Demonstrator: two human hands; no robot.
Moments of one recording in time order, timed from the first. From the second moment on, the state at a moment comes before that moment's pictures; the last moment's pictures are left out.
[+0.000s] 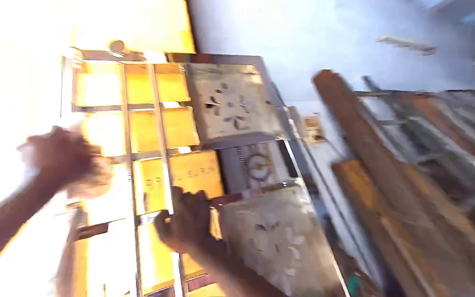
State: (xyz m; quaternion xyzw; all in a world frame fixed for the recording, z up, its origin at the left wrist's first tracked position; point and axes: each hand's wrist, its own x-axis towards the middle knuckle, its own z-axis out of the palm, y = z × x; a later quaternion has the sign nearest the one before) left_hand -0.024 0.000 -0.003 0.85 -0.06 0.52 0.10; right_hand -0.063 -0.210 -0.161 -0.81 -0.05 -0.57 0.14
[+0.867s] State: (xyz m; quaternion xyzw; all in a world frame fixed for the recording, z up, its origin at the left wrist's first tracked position) left_hand -0.055 -0.109 -0.224 0.59 -0.45 0.24 0.63; right_hand -0.158 -0.168 -0.247 -0.53 -0.23 -0.54 0.61
